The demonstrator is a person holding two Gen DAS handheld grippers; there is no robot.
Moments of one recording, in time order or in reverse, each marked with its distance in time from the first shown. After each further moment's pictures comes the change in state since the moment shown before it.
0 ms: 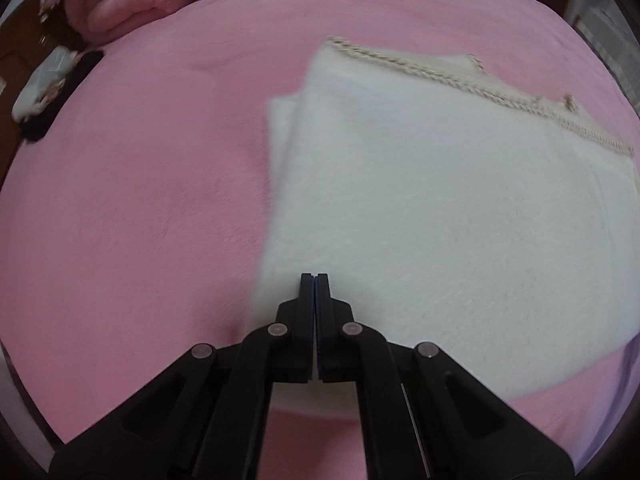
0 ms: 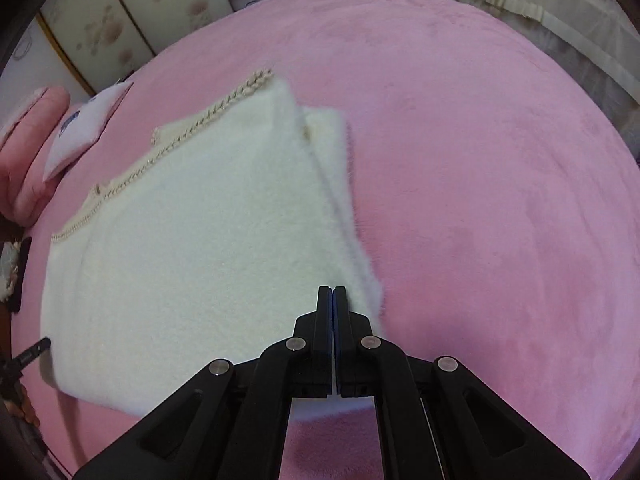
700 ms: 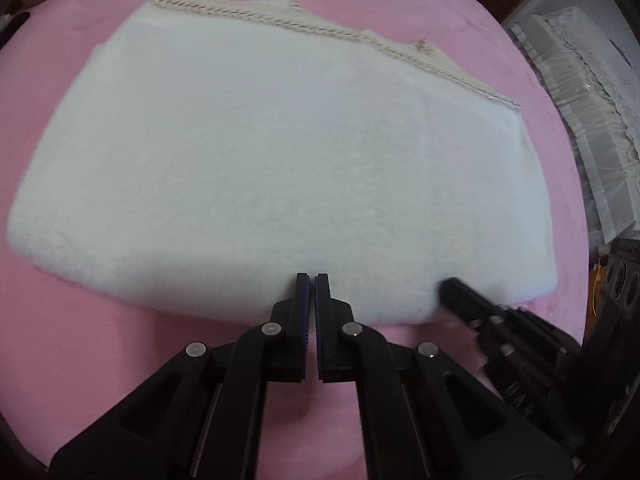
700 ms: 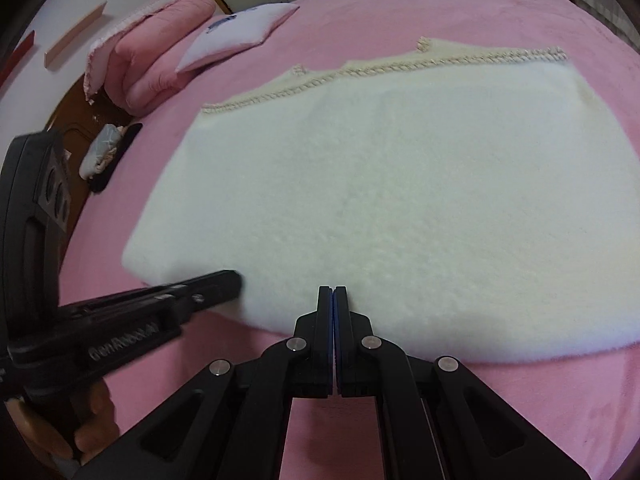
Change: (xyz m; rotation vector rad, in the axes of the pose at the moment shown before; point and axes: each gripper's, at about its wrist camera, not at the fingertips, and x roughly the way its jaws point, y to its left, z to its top) left arm -0.014 -0.147 -0.060 -0.008 0.091 -0.343; right arm -0.044 0.156 -0.162 -0.430 0.167 0.429
